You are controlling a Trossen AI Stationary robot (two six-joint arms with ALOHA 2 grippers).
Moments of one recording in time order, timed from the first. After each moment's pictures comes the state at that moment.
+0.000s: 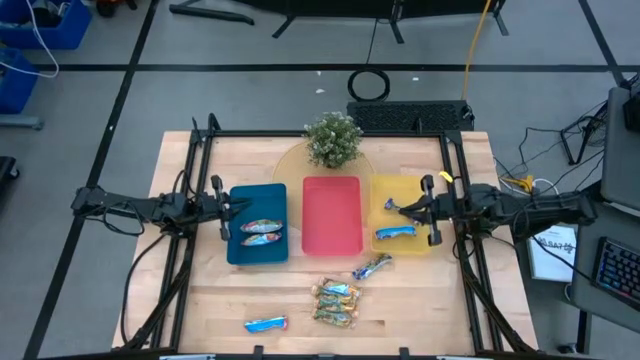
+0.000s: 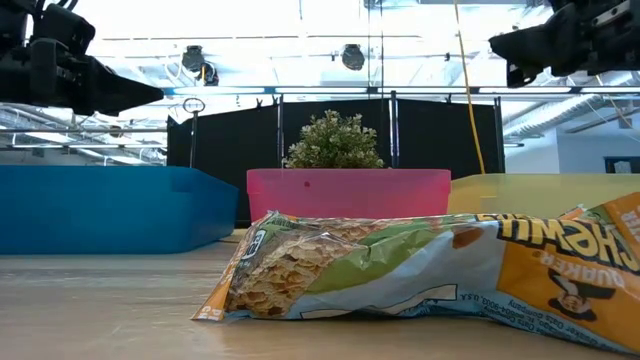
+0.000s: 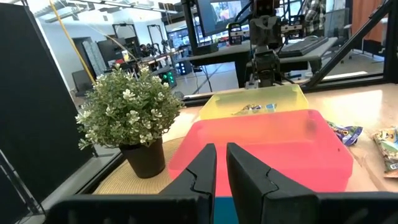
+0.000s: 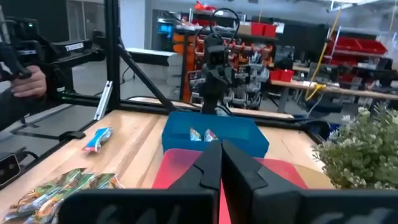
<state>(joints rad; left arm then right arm) -0.16 0.14 0.01 0.15 -0.39 0.20 0.03 0.31 0.17 0.17 -0.03 -0.09</state>
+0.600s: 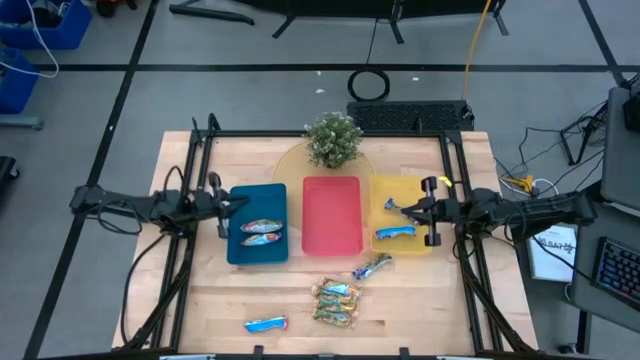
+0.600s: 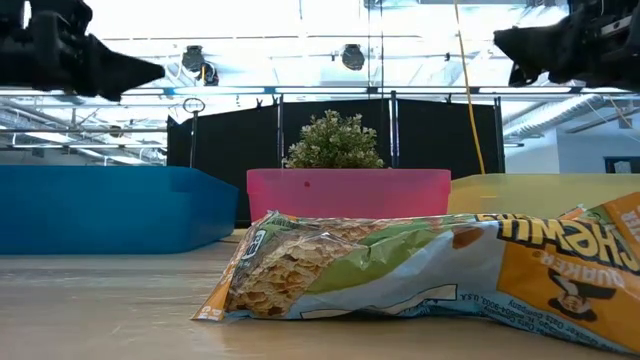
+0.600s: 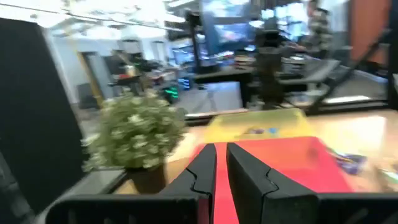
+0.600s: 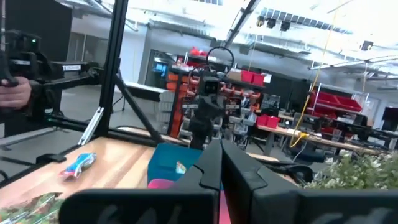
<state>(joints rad) -0.17 0.18 0.06 0.21 -0.38 0.21 0.03 0.31 0.02 0.52 -0.03 -0.20</state>
